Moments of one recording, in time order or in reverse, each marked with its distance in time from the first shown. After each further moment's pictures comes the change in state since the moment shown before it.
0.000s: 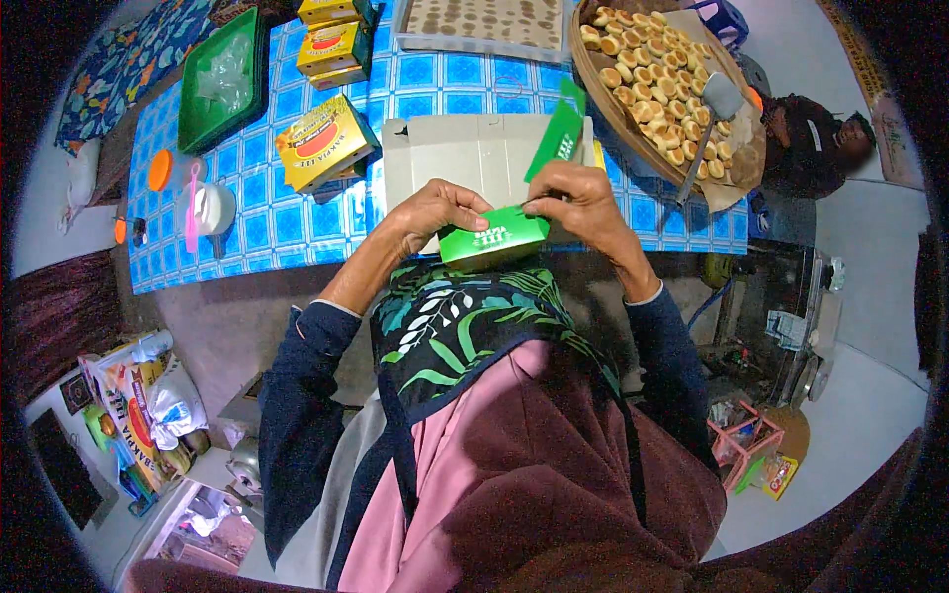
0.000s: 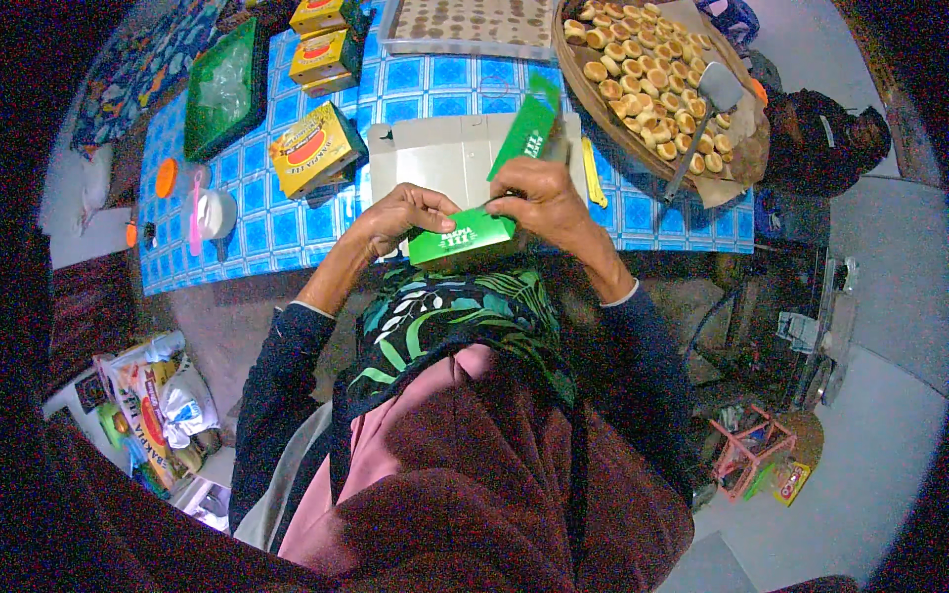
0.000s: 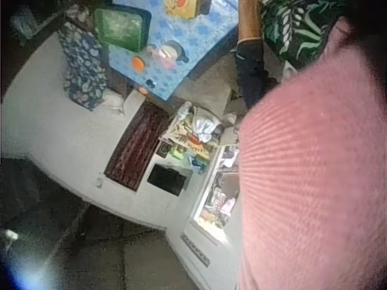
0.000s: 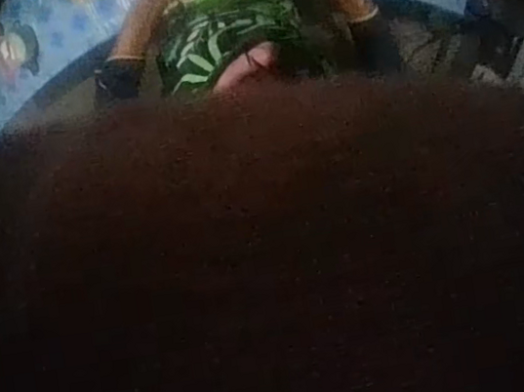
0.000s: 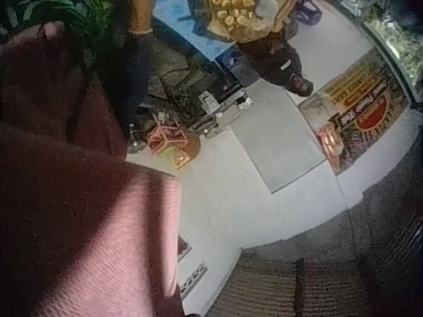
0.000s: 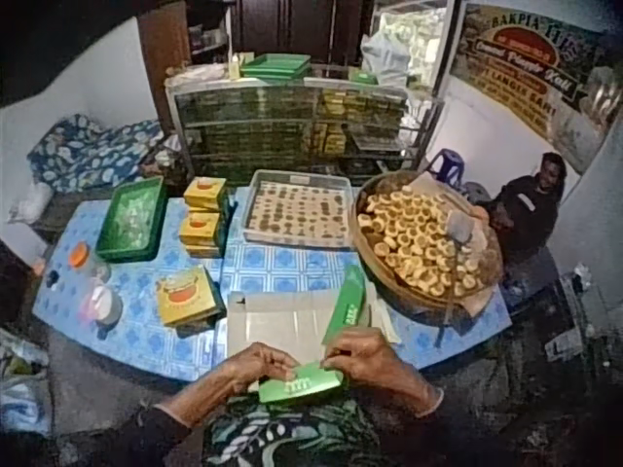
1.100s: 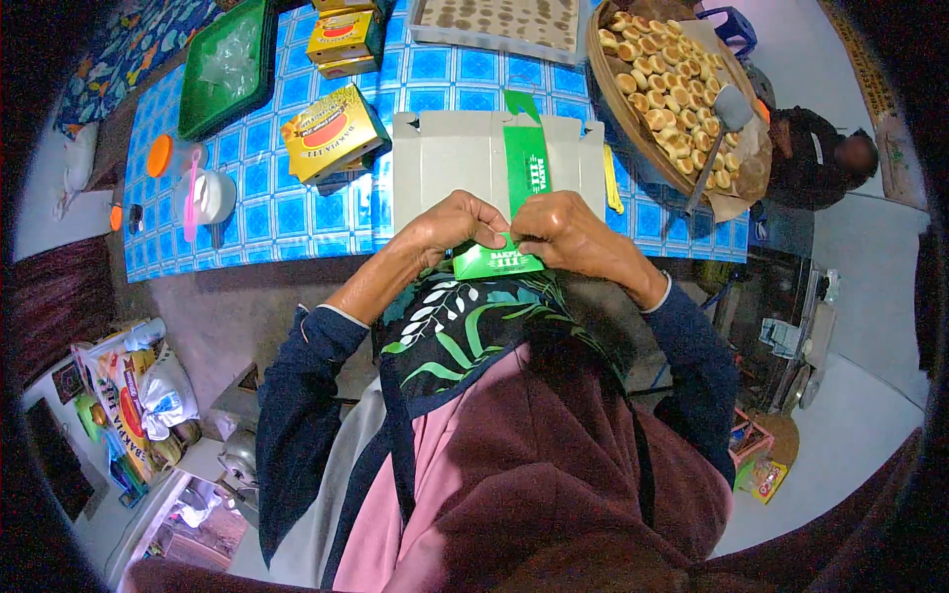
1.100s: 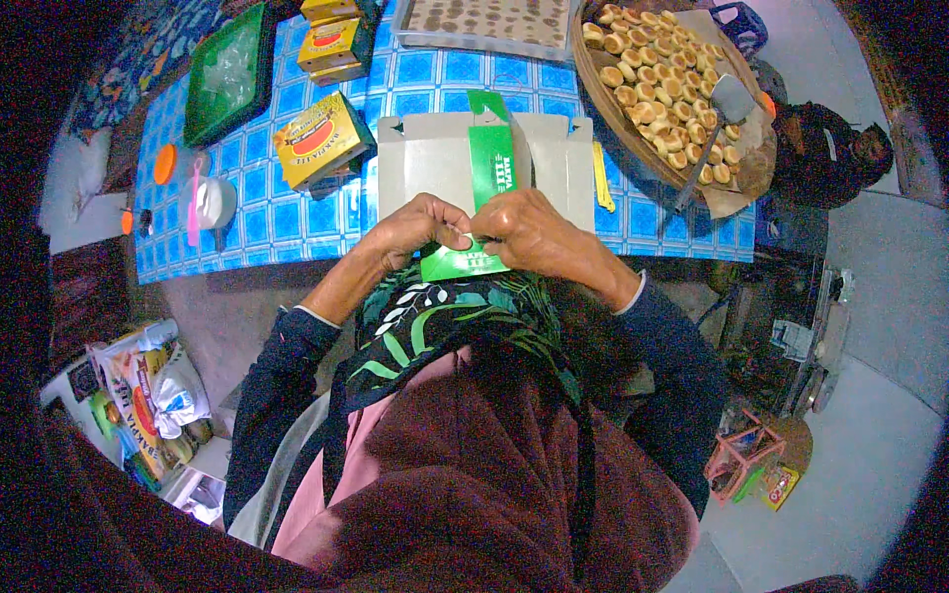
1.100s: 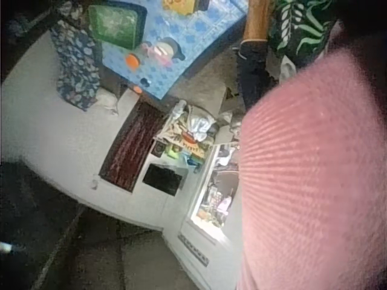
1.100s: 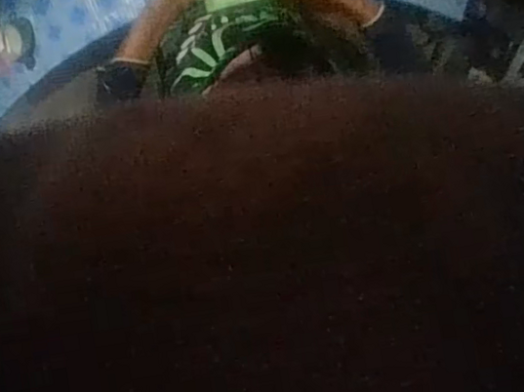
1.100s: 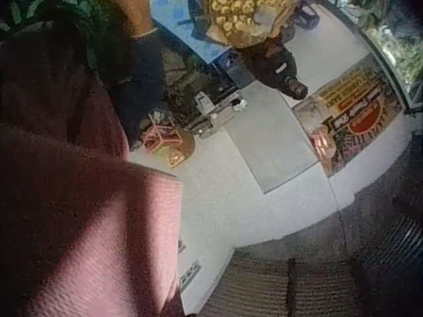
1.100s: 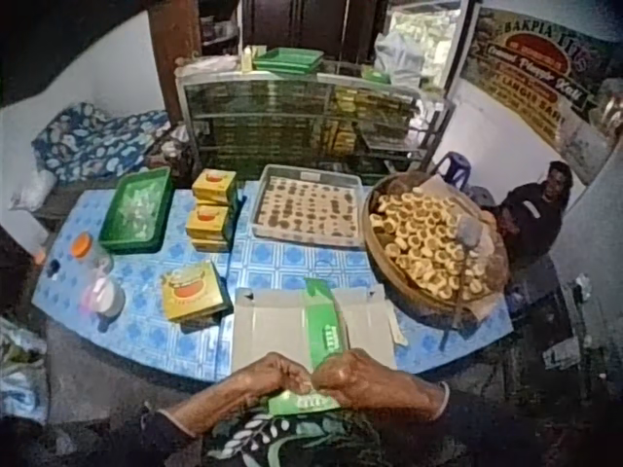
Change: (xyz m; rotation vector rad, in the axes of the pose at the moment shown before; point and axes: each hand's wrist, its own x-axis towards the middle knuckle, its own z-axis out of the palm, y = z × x) left_hand -0.012 0.001 0.018 0.023 0.029 -0.035; right_hand 0.011 -0.018 0.023 -0.338 -0.390 -0.141
